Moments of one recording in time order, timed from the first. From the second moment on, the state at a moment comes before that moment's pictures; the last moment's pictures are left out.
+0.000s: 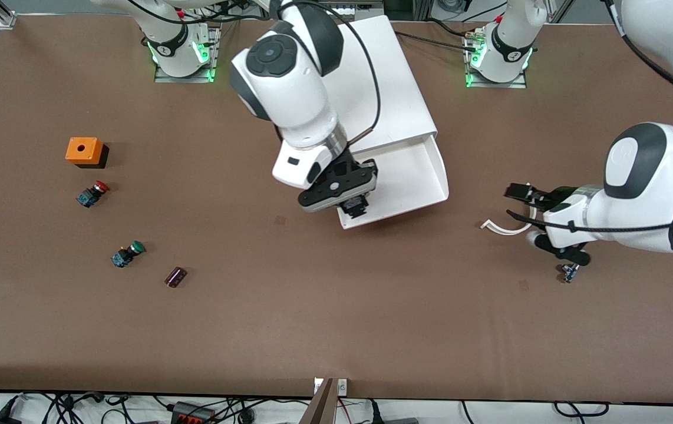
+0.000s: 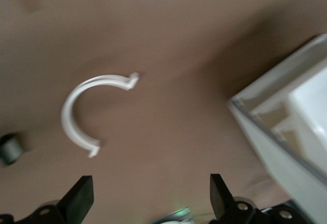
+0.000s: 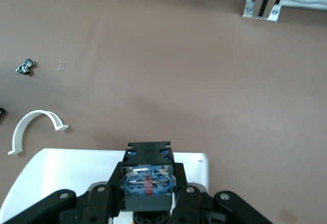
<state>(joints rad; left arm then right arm) -0.03 0.50 -0.07 -1.33 -0.07 1.40 0.24 0.77 0.69 -0.04 -1.05 0.12 2.14 0.44</state>
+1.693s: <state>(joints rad) -0.02 0.57 -0.10 -1.22 -0.01 1.49 -0.15 0.78 0.76 -0.07 -0.96 0.06 1.99 0.57</state>
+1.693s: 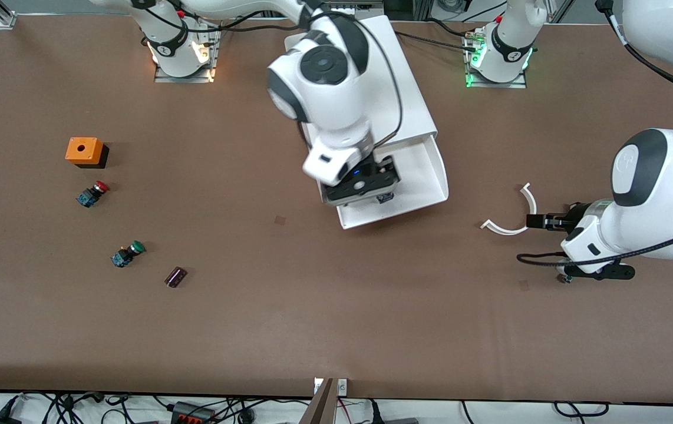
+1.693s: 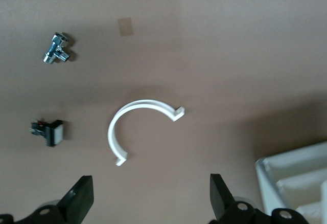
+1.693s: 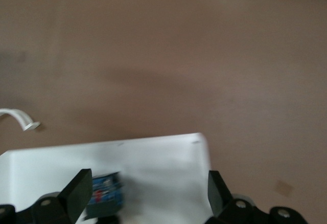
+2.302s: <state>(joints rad) -0.17 0.59 -0.19 -1.29 -0.04 1.79 -0.52 0.52 0.71 -0.08 -0.94 0.02 1.75 0.46</state>
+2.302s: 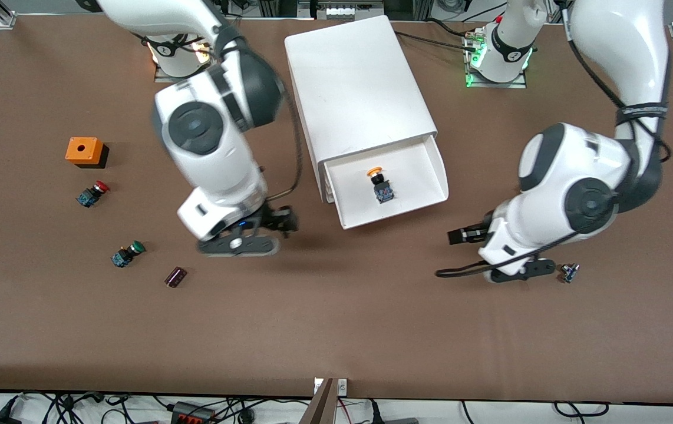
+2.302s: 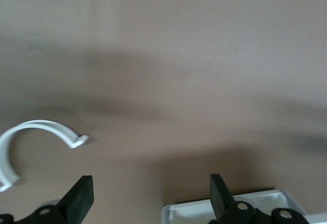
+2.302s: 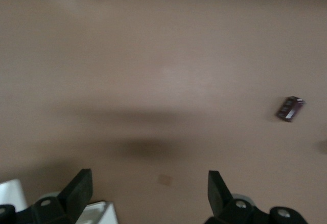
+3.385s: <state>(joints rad) -0.36 0.57 -0.22 -1.47 -0.04 1.93 -0.76 0.04 0.55 -0.08 -0.96 0.12 1.40 0.16</state>
